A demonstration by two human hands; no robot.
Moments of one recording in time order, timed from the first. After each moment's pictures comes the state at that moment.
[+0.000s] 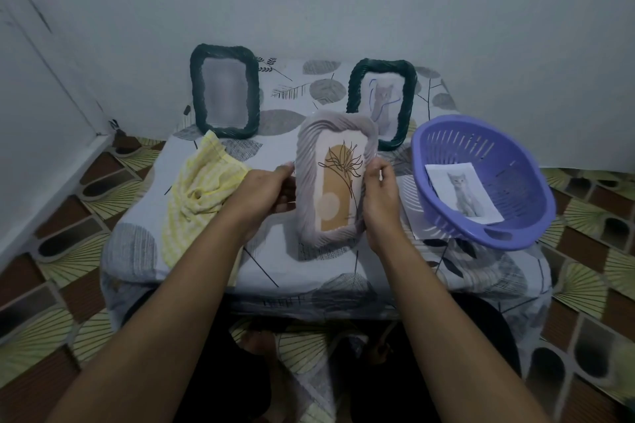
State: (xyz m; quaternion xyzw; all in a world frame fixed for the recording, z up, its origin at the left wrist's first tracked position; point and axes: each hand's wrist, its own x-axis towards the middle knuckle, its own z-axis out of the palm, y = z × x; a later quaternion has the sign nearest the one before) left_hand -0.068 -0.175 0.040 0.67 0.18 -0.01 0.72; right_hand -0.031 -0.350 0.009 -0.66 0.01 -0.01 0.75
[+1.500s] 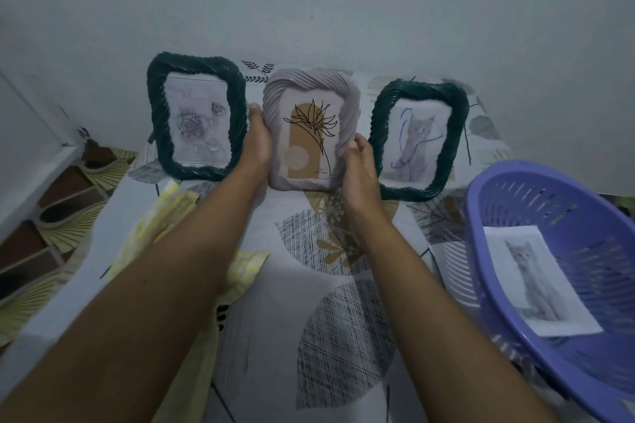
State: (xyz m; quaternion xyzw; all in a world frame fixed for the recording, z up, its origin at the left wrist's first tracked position) left_hand 0.169 -0.118 0.003 0.61 0.21 0.08 0.76; right_hand 0.131 -0.271 0.005 -0.72 0.03 0.04 0.69
